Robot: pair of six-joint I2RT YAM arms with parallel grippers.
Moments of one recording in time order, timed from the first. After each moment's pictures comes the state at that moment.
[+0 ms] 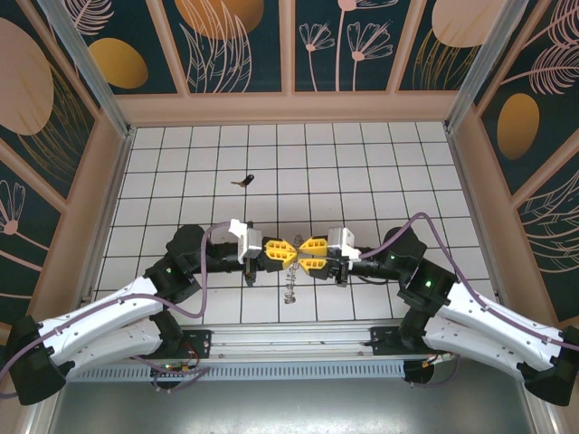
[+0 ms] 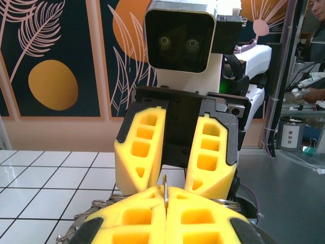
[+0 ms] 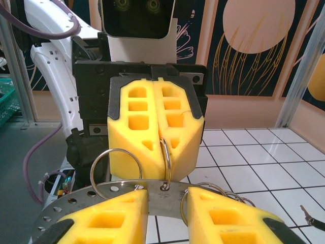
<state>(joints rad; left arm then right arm) -0.93 0.88 0.58 0.38 0.63 -0.07 0.99 0.69 0.61 0.06 -0.47 -0.13</state>
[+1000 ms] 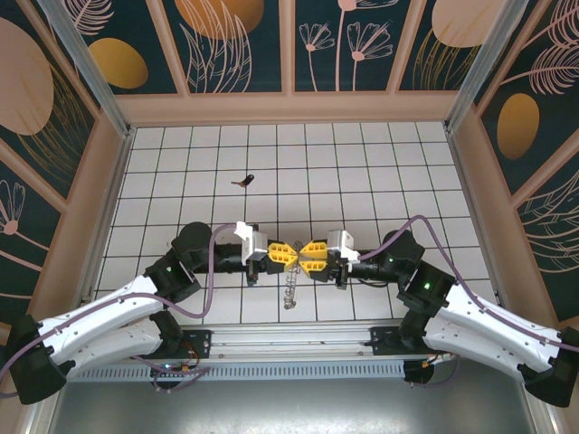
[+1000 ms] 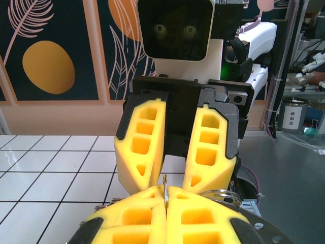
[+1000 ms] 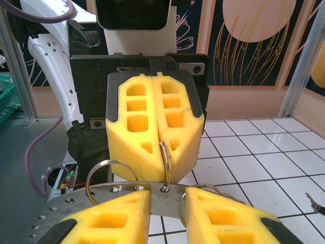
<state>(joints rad) -0.93 0.89 0.60 0.28 0.63 0.00 0.99 0.66 0.56 0.07 -0.47 -0.10</state>
